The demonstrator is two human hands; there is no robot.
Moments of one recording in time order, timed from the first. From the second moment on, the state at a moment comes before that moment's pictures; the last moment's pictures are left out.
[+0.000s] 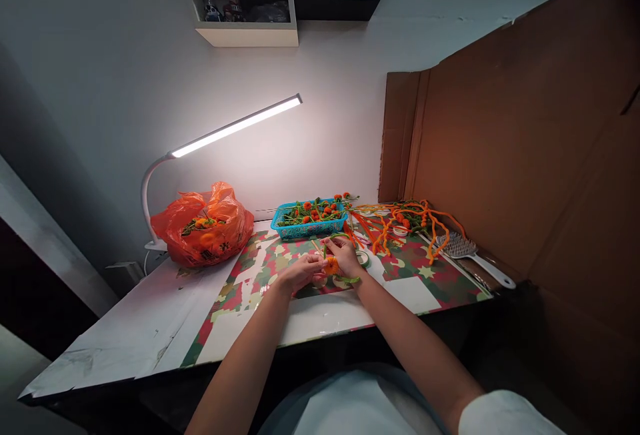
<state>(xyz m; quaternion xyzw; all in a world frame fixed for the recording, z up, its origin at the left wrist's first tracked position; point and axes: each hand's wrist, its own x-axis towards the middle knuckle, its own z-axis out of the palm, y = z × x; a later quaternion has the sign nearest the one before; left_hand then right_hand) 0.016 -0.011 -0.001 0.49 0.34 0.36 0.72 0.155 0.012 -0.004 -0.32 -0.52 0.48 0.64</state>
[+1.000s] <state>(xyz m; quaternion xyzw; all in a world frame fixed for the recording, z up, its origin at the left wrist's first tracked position) 0.029 -0.016 0.005 0.54 0.40 0.36 0.64 0.158 0.020 -0.005 -0.34 -0.45 0.49 0.67</state>
